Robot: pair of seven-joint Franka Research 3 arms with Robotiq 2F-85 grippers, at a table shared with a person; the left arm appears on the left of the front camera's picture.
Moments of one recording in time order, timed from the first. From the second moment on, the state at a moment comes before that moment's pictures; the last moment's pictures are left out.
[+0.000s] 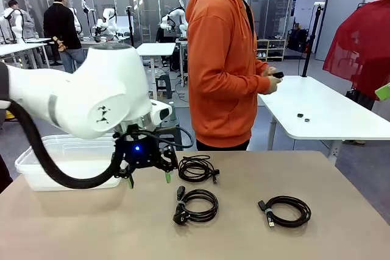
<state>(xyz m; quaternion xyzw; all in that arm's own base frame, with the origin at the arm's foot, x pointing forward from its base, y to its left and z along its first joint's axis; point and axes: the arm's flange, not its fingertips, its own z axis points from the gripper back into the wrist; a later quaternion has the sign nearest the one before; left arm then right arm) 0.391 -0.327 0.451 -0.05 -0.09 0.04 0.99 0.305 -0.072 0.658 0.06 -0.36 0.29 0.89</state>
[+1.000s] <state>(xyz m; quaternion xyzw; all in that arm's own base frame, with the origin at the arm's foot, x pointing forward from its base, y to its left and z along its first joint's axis) 0.426 -0.376 0.411 -0.03 -0.08 -0.04 1.00 0.305 -0.072 0.658 0.06 -0.36 0.29 0.89</state>
